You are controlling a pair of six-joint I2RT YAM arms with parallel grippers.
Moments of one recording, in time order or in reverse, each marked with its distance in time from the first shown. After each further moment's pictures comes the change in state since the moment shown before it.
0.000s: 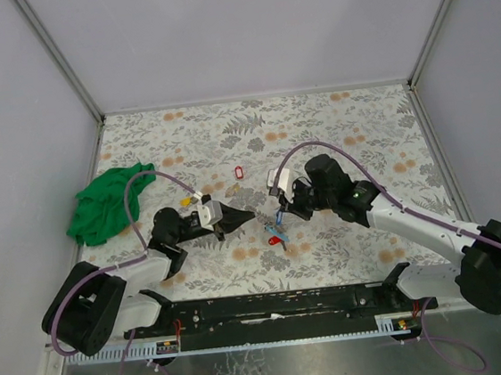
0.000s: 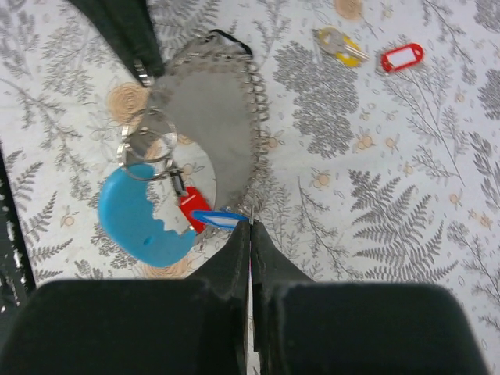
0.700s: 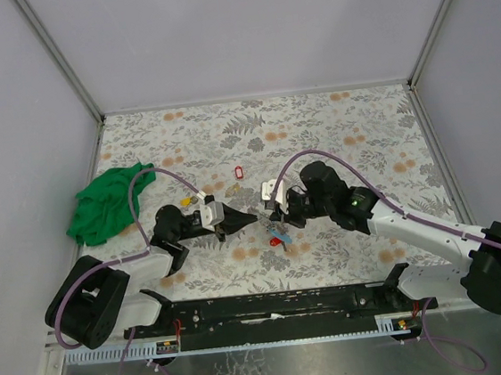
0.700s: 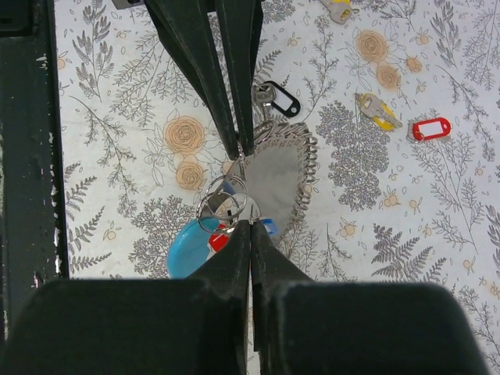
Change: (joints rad) left arm 0.000 0.044 0.030 0.018 0.084 0.001; right arm 0.094 -0.040 -0.016 0.044 -0.078 -0.039
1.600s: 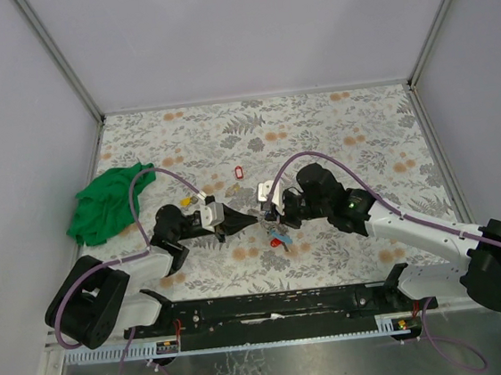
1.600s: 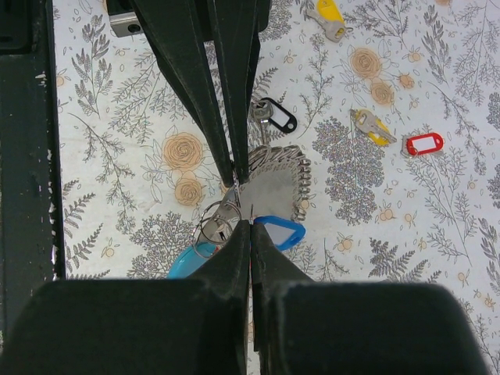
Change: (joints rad) left arm 0.000 0.000 0.002 -0.005 0.026 0.000; right arm 0.041 0.013 0.000 0.053 0.036 0.023
